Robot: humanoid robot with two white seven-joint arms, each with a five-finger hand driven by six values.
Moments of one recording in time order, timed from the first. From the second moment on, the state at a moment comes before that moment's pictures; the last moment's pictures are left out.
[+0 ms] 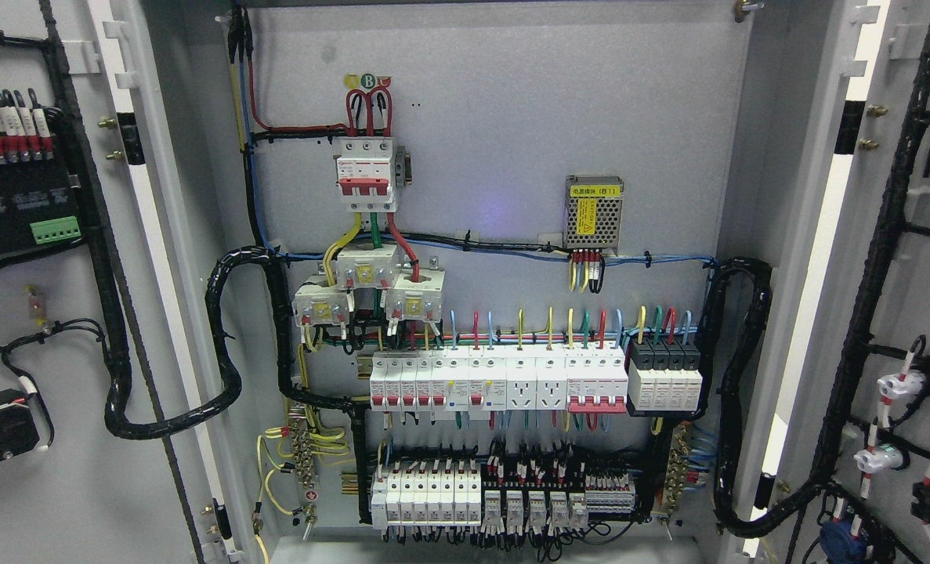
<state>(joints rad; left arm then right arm) 0.34 0.13 -0.12 -0.69 0.12 -0.29 -0.18 0.44 -0.03 0.50 -0.46 -0.60 -0.78 0.21</state>
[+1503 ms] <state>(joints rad) 0.12 0.01 -0.08 -0.01 0.09 -0.17 -0.17 0.14 0.10 0.33 -0.03 -0.40 -0.13 0.11</state>
